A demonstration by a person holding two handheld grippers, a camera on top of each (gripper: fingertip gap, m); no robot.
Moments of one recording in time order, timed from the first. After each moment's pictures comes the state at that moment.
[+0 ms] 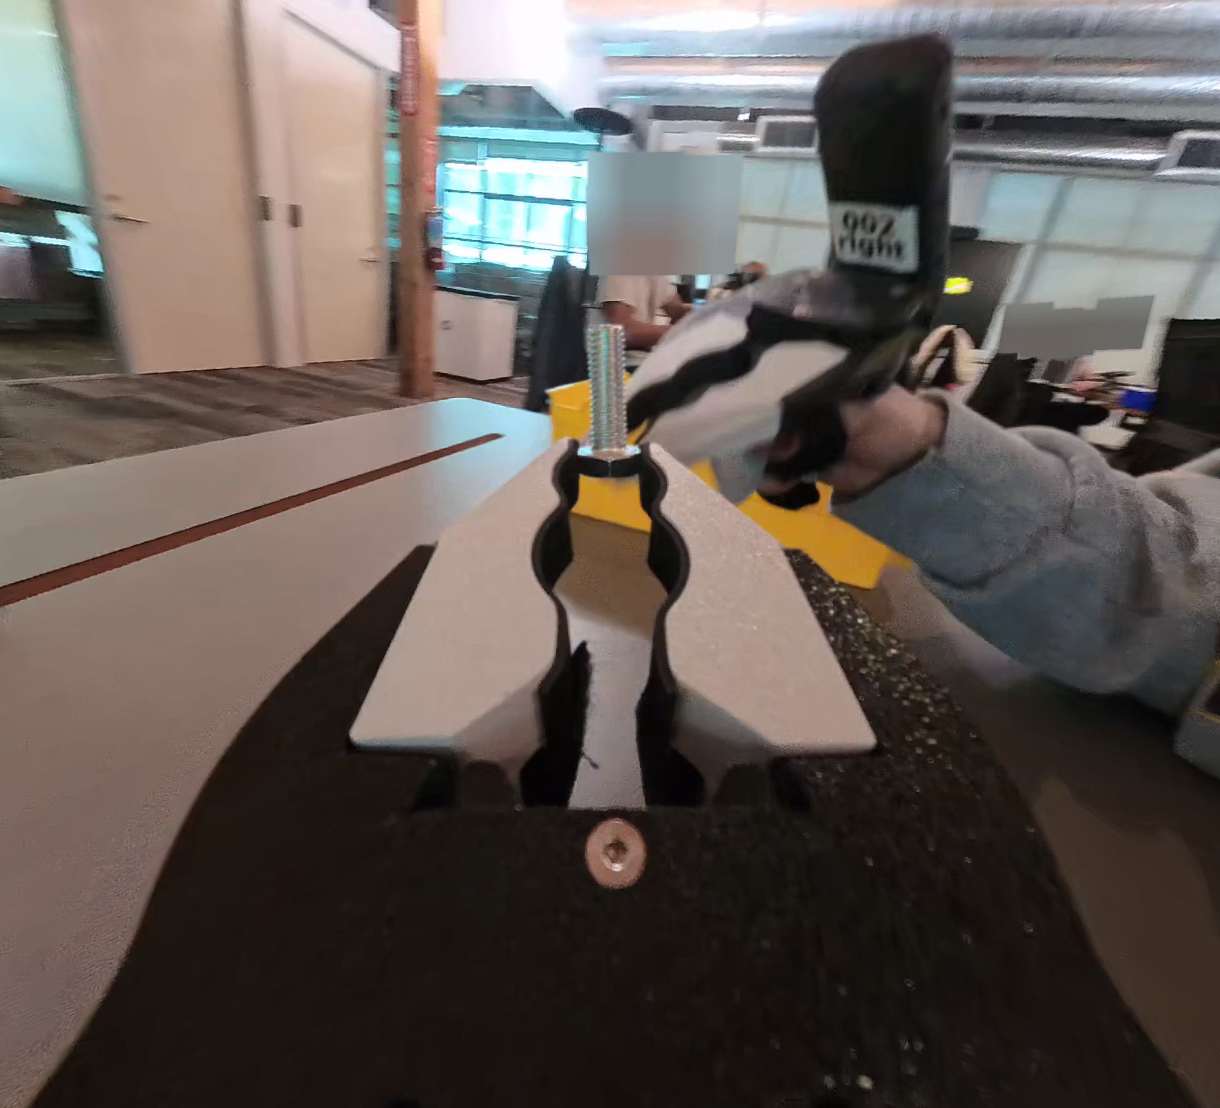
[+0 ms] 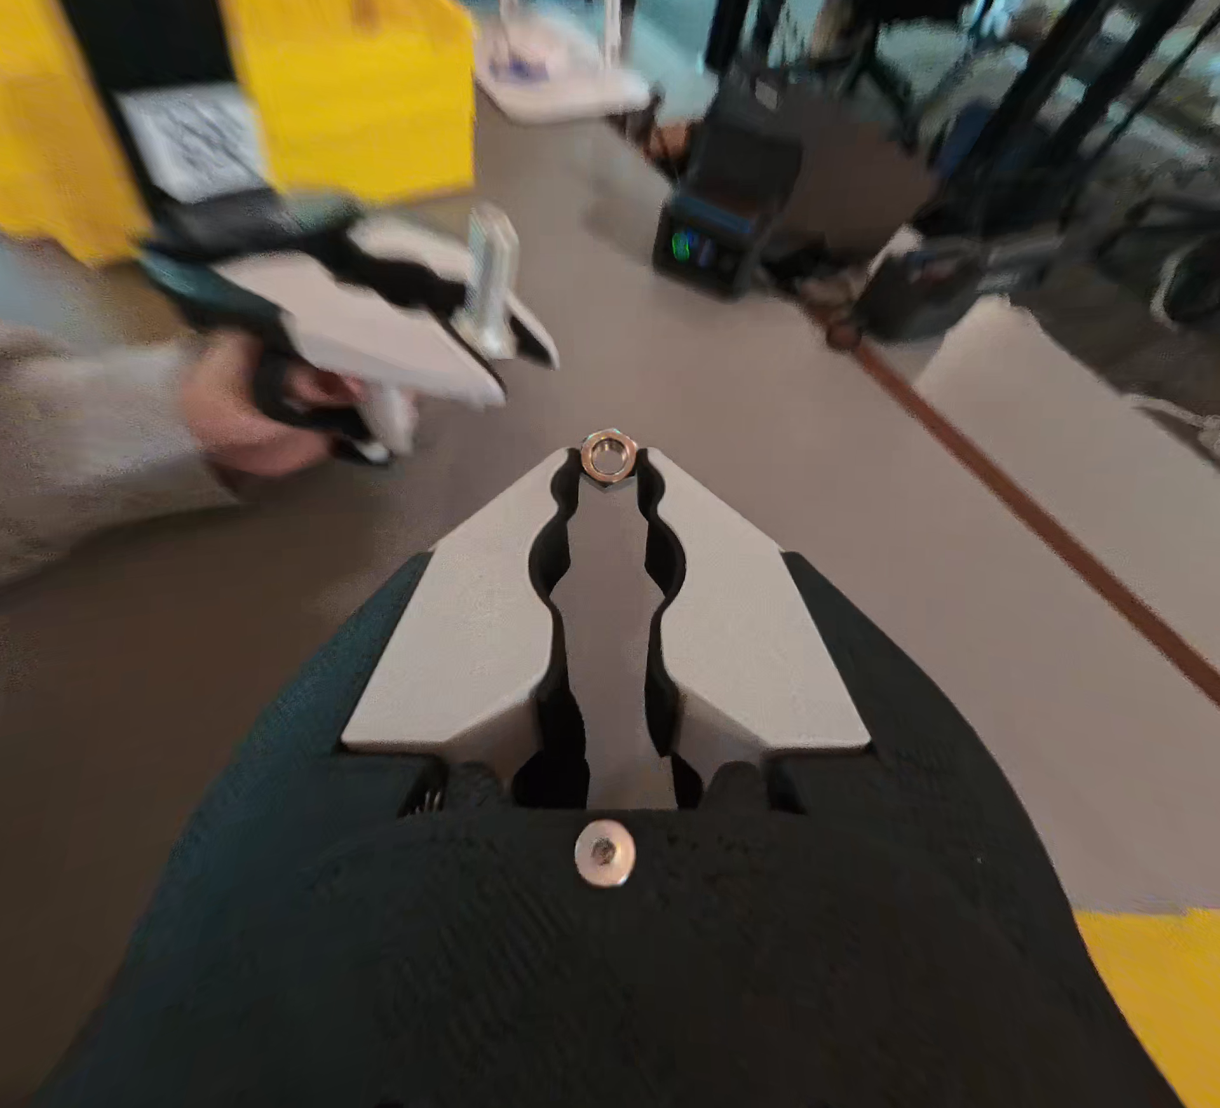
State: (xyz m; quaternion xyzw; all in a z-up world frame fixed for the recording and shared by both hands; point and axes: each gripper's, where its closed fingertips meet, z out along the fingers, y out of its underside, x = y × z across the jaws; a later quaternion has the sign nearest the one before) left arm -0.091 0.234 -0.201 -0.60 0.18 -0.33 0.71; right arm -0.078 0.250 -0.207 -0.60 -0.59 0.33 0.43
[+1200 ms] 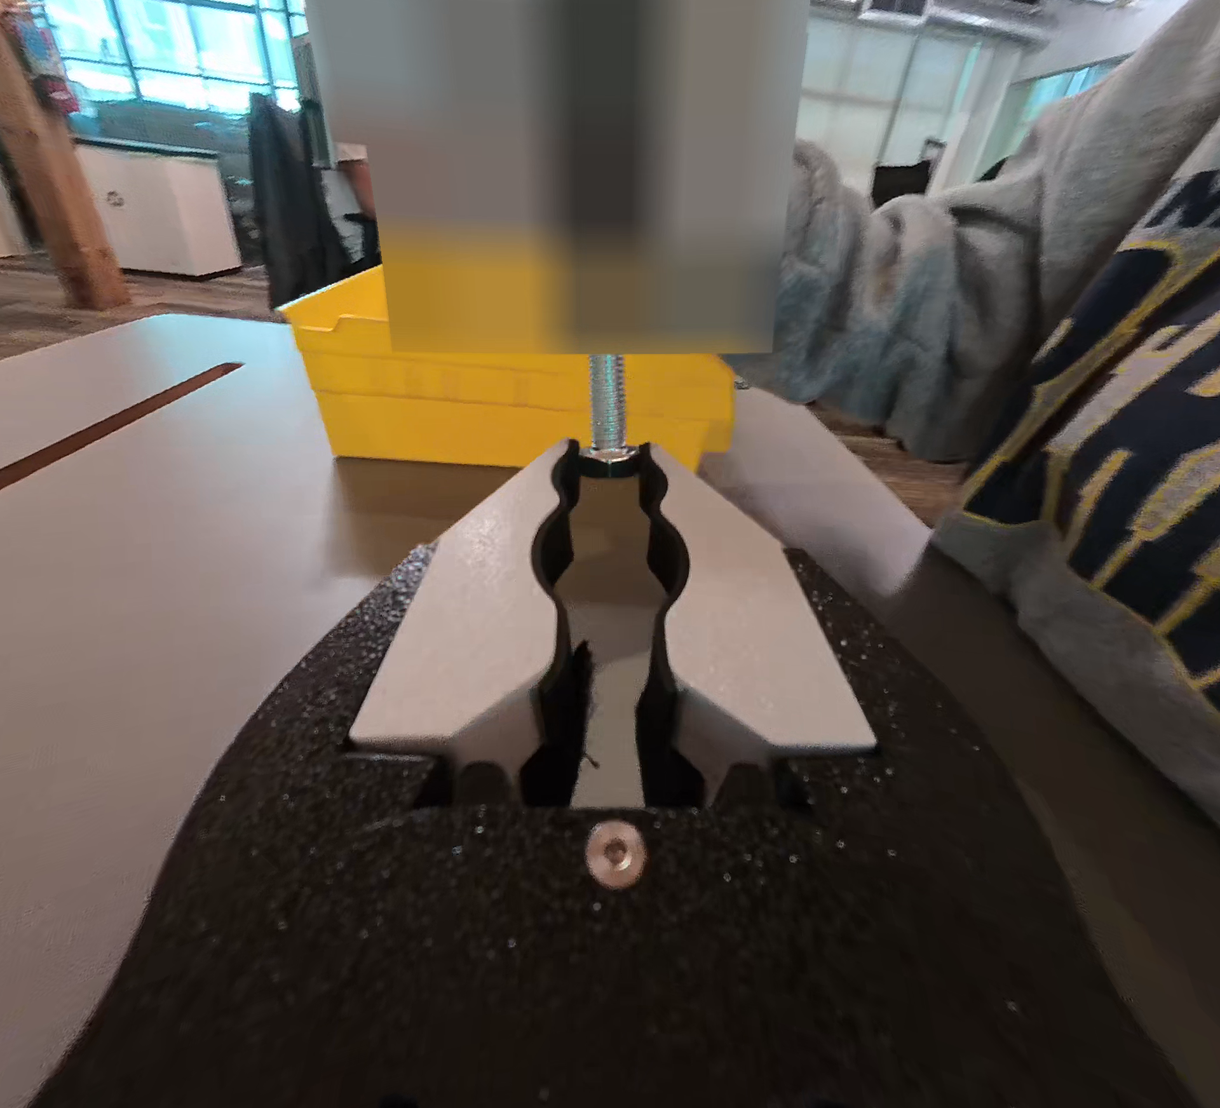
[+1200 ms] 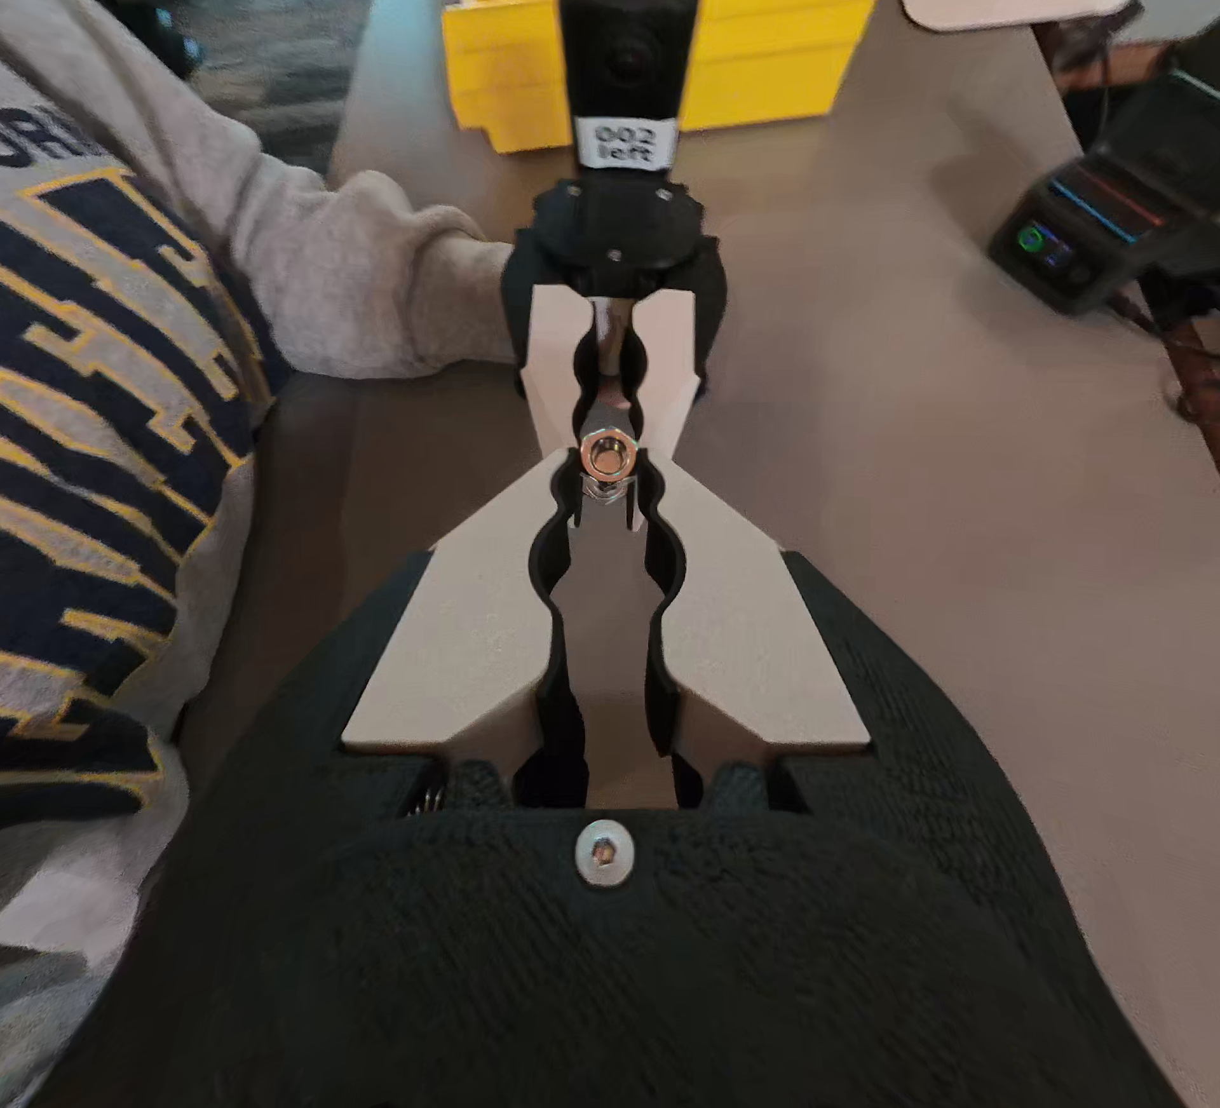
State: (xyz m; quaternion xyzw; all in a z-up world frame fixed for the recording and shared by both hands) left arm -0.026 0.206 -0.218 -0.60 0.35 -0.43 0.58; right arm -0.051 0.205 -0.184 -0.49 -0.75 0.40 0.20
